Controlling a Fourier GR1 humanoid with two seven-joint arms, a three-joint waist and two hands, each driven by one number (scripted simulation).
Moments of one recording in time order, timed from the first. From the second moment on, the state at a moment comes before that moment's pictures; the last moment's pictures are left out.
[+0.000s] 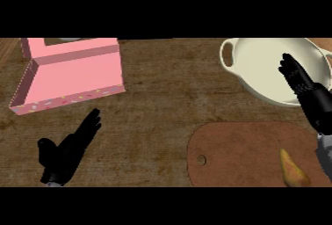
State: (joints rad) left arm 0.08 0.32 -0.24 -1.63 0.22 0.08 0.20; right arm -0.25 -0.50 0.04 -1.49 -0.14 0.06 -0.06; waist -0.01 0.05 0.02
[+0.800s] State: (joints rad) left arm 0.03 0.18 -0.14 -1.64 0.12 0.27 -0.08; right arm 0.18 -0.67 -0.37 -1.60 -0.21 0.17 -0.46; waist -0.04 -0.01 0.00
